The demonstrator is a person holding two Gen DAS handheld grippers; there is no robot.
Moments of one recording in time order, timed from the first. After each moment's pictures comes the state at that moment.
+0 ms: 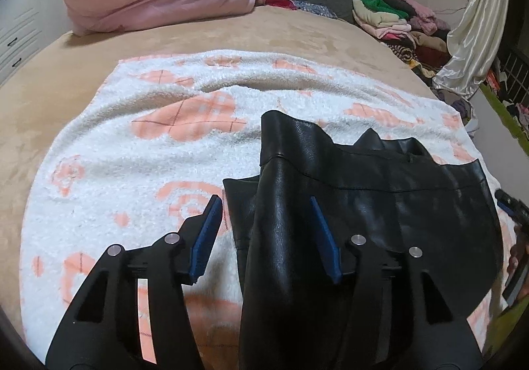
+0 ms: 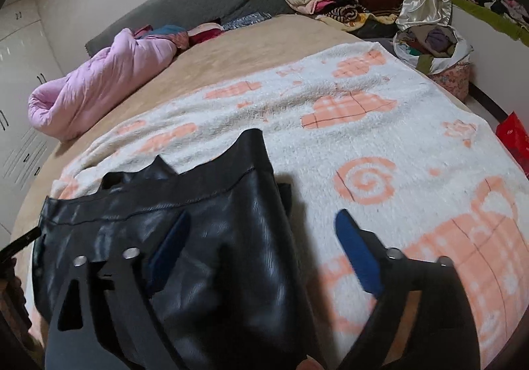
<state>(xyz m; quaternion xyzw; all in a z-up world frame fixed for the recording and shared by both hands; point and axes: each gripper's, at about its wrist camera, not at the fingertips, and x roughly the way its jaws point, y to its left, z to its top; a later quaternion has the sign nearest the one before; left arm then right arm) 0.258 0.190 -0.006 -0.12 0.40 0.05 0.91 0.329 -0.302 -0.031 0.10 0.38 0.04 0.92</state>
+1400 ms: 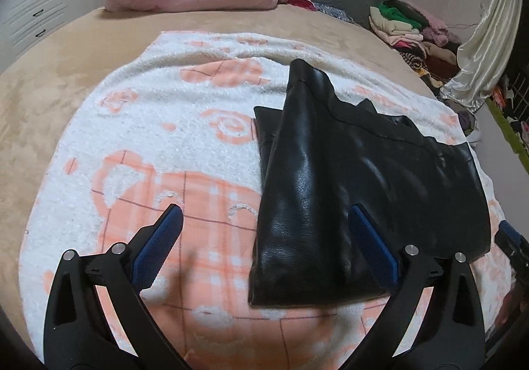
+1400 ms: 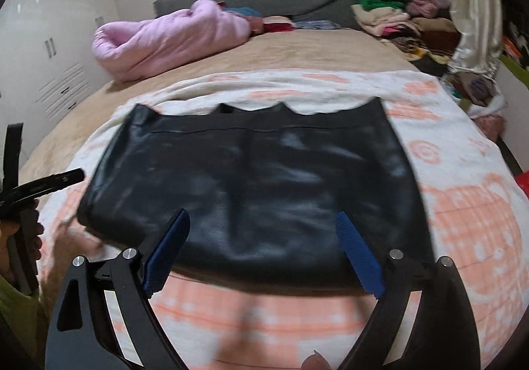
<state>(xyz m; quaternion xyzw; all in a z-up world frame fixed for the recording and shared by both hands) 0.156 0.178 -0.006 -0.16 0.39 0.09 0.90 0.195 -0.166 -0.006 -0.01 0.37 0.15 0.92</state>
